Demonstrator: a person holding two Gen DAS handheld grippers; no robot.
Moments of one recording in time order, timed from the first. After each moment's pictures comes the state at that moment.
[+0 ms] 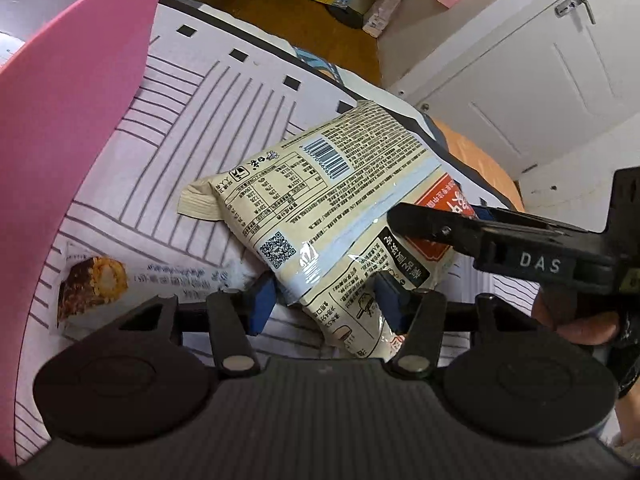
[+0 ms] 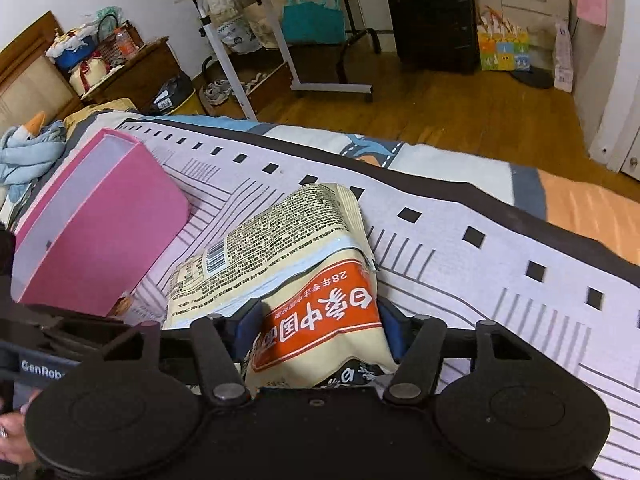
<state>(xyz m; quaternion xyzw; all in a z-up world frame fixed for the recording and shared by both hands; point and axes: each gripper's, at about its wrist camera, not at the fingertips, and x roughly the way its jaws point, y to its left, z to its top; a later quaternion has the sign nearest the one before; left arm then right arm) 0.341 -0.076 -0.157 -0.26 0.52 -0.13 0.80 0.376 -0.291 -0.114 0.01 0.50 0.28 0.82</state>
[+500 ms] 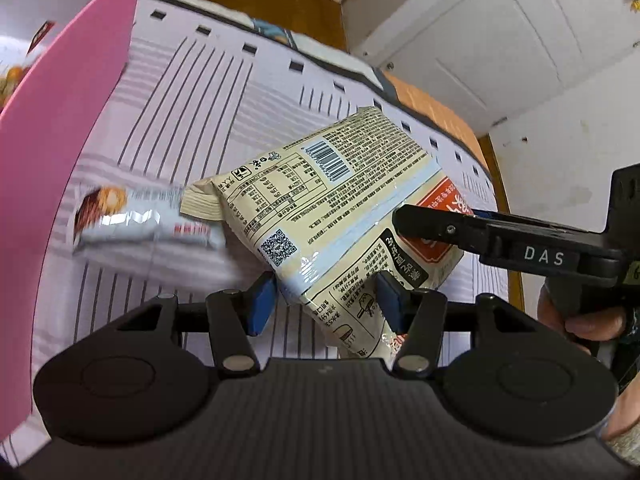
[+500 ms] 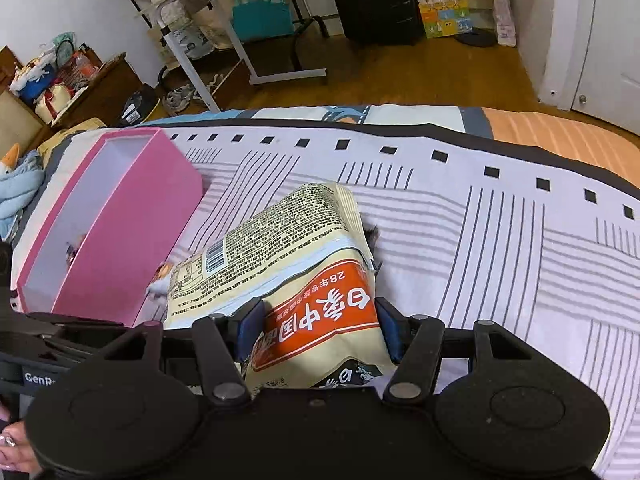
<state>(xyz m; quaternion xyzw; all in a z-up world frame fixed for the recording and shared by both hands) 0.295 -0.076 -0.121 -0.23 0.55 -0.19 0.78 0.300 -0.291 -0.081 0.05 0.53 0.20 0.82</state>
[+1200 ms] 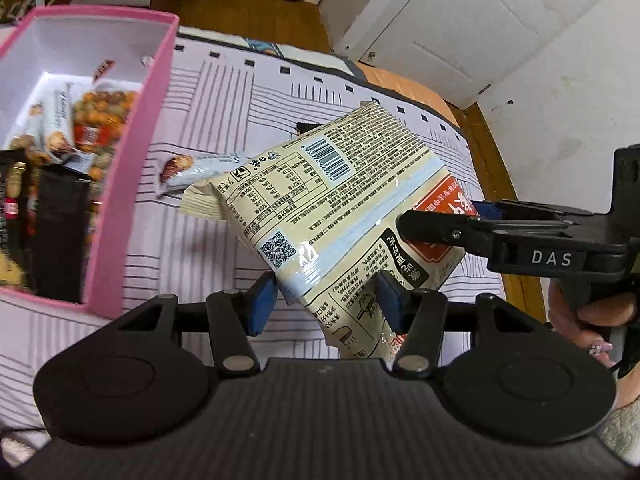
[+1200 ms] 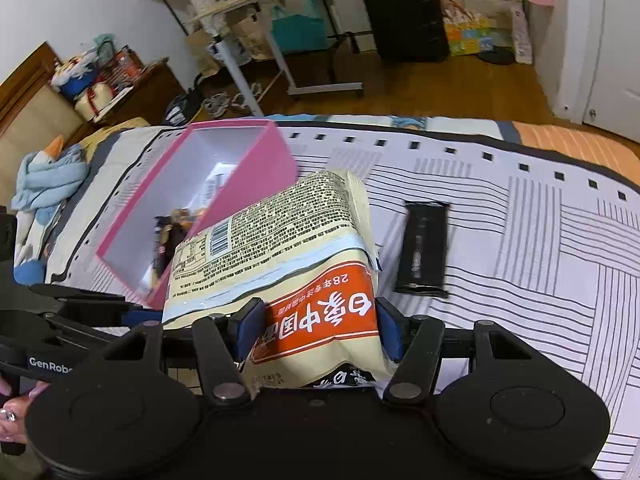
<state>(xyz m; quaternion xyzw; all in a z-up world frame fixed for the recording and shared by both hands) 0.201 -0.033 -0.035 -0.16 0.54 -0.21 0.80 0.208 -0.242 -0.008 0.06 0.51 0.23 0.83</state>
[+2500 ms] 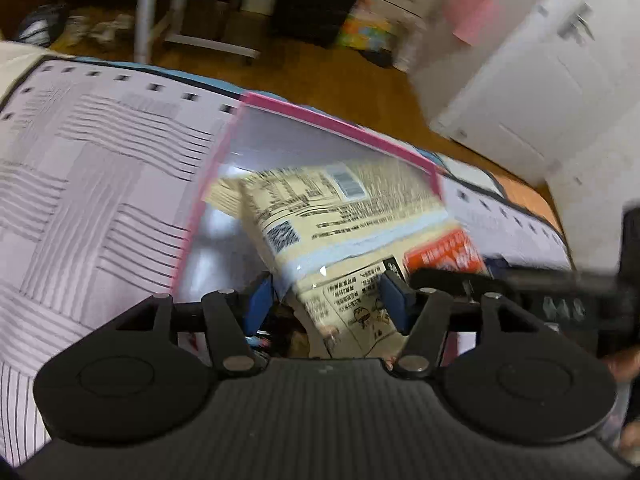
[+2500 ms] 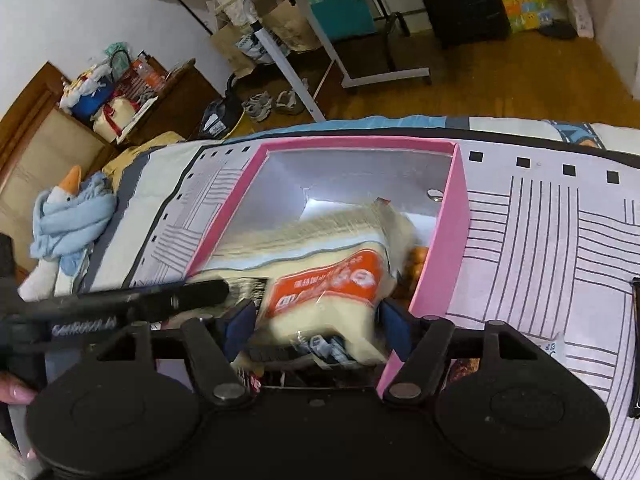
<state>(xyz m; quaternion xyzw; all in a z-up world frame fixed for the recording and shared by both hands) 0.304 0.192 -0.058 -0.17 0.49 -0.09 0.85 0.314 -0.043 -0.067 0.12 0.52 0.27 0.80</state>
